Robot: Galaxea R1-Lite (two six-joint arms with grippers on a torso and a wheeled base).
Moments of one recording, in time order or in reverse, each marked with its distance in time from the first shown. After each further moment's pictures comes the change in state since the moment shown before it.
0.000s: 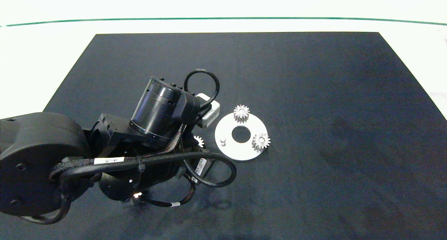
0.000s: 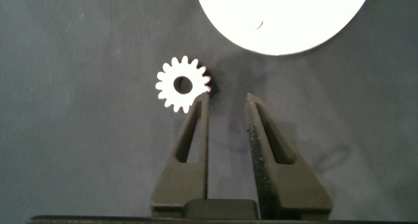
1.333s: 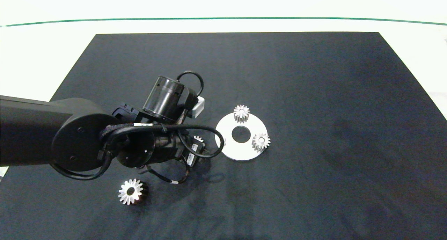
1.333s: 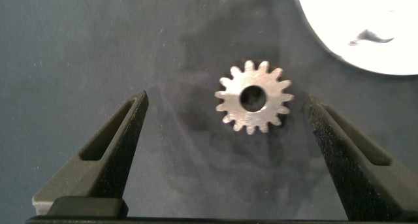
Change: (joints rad) left arm 0.152 0.111 -0.093 0.076 -0.032 -0.079; right arm -0.009 -0.010 0.009 0.000 0.000 0.000
